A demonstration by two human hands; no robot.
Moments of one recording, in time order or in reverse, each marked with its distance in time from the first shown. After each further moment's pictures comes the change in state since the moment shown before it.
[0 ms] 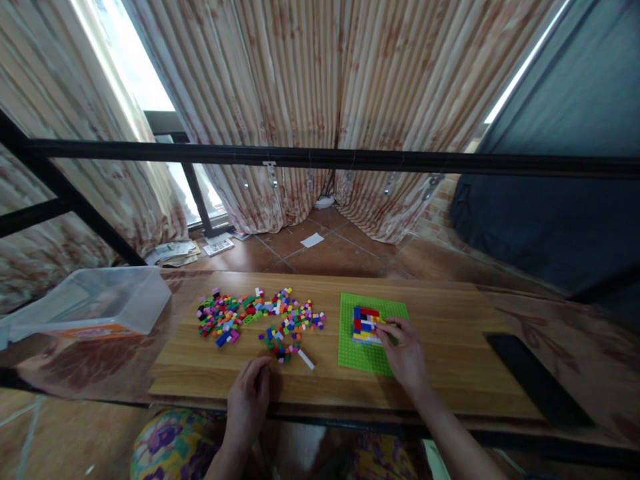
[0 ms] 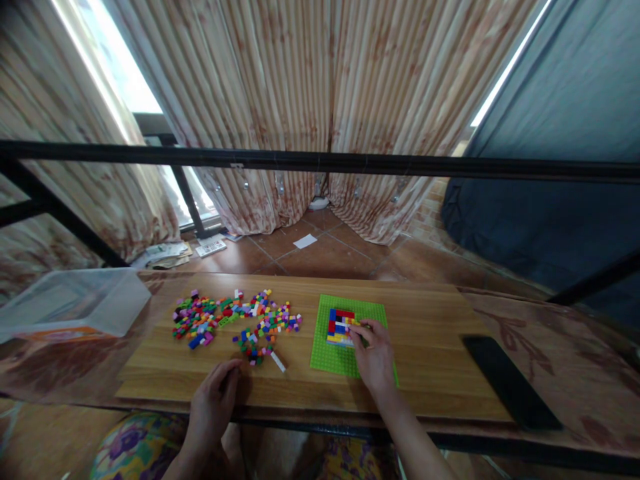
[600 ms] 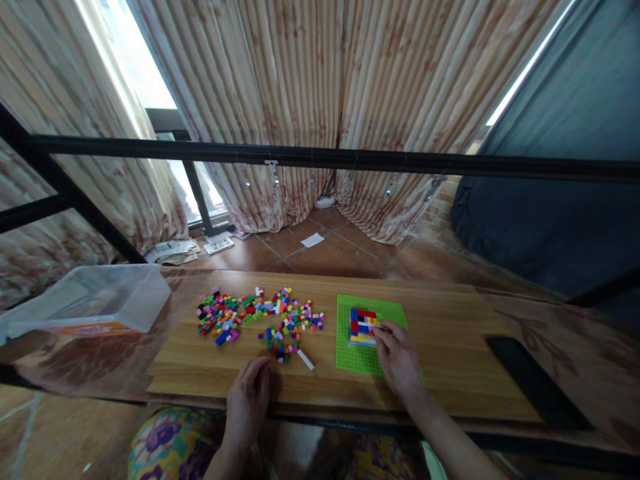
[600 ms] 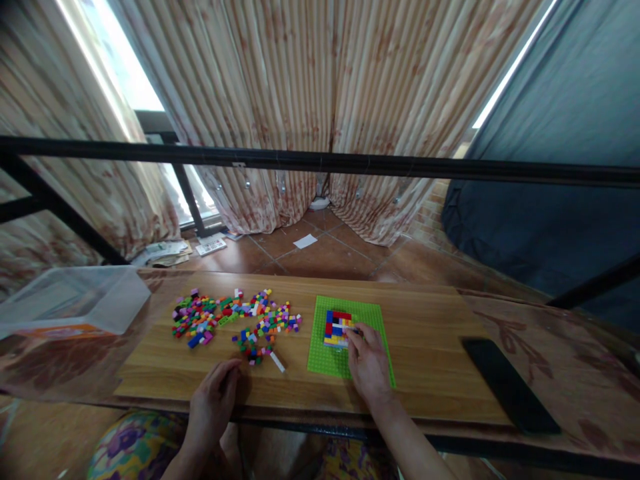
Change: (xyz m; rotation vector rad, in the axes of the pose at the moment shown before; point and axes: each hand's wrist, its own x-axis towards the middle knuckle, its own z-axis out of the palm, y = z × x) left_hand -0.001 0.001 0.002 0.002 0.009 0.015; right_hand -0.011 0.002 0.003 -0.140 -0.058 -0.229
